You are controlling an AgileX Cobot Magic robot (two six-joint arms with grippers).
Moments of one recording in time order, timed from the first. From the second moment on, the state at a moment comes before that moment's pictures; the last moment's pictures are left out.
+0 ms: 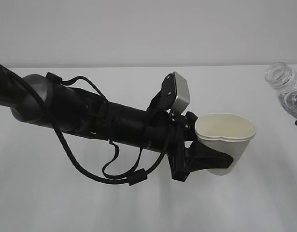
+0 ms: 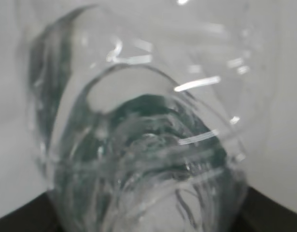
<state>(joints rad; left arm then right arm) -0.69 2.11 -1.18 1.28 -0.98 -0.83 0.13 1.02 -0.45 -1.08 0.10 0.06</state>
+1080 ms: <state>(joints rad) -0.72 2.11 -1.20 1.27 -0.95 -0.83 0.13 1.02 -0.45 -1.28 0.09 0.06</state>
